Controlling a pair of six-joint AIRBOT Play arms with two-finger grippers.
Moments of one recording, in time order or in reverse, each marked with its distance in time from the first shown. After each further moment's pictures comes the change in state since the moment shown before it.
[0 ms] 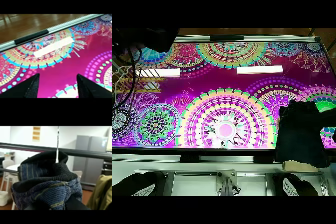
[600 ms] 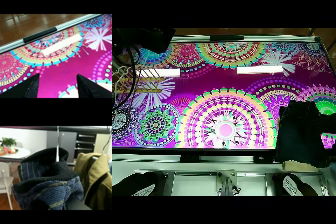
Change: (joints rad) left arm 0.000 0.002 0.000 0.055 -0.023 0.003; right arm -0.238 -0.083 0.001 0.074 0.110 0.051
